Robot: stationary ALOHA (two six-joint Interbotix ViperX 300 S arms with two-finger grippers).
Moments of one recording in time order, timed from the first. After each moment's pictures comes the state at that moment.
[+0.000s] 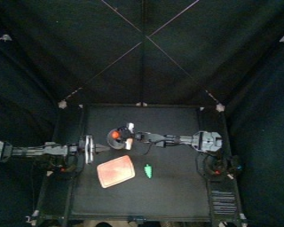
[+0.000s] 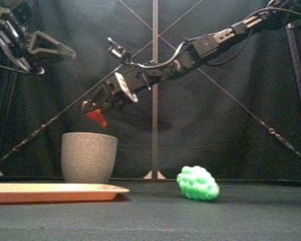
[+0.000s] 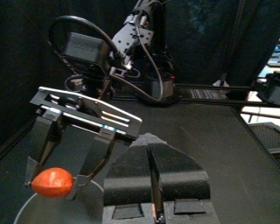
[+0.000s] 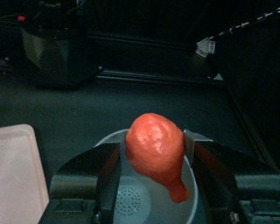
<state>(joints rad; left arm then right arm) 0.11 -0.96 1.26 0.00 -0.28 0.00 -0.23 0.39 0.04 -0.24 -0.13 0.01</state>
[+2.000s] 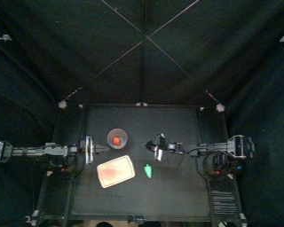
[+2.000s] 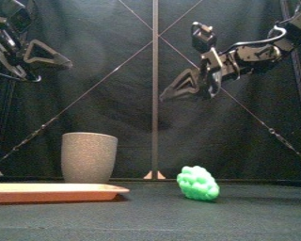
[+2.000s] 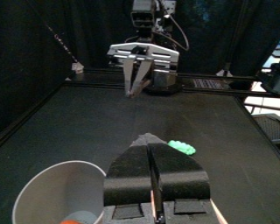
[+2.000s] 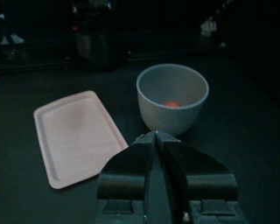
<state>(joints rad) 0.12 -0.96 1.30 -0.01 -0.28 0.00 -0.15 -0.16 0.81 -0.01 -0.46 0.00</state>
